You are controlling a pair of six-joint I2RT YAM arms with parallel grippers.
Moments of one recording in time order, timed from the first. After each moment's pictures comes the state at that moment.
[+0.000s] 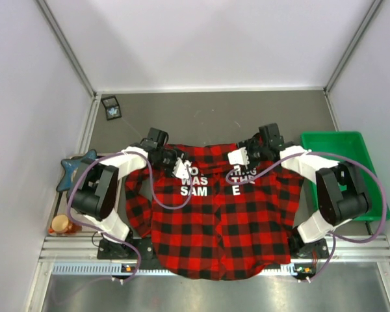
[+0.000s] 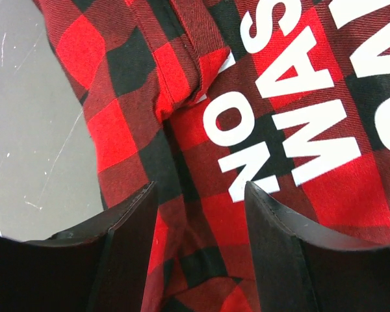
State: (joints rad) left arm -0.34 1.64 0.94 -0.35 0.72 1.66; right arm 0.33 1.57 0.92 -0.28 -0.54 -1.53
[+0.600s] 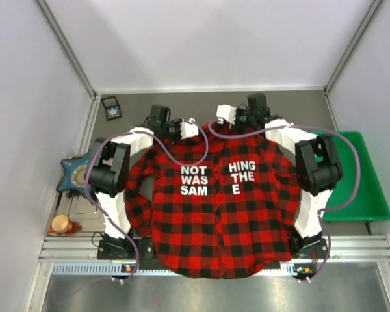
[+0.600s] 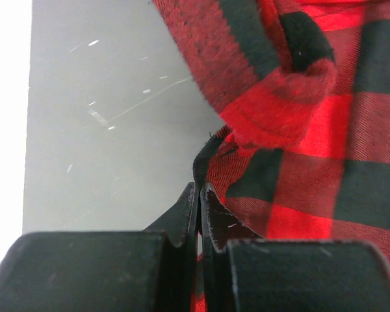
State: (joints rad) left arm -0.30 1.91 1.20 -0.05 0.61 1.16; right arm 0.34 1.87 1.26 -0.03 -0.40 -1.16
